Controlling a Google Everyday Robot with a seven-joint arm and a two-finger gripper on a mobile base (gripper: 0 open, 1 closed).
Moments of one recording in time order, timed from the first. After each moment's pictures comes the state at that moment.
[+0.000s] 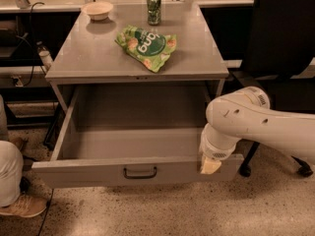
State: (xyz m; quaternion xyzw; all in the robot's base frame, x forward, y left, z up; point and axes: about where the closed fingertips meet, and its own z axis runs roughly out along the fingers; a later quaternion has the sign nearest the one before) arm 0.488 -0.156 0.653 -0.68 0.73 -0.04 0.09
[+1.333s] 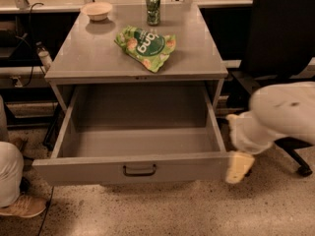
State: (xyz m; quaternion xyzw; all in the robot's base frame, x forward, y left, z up) arm 0.486 -0.214 0.711 -0.63 0.75 -0.06 0.16
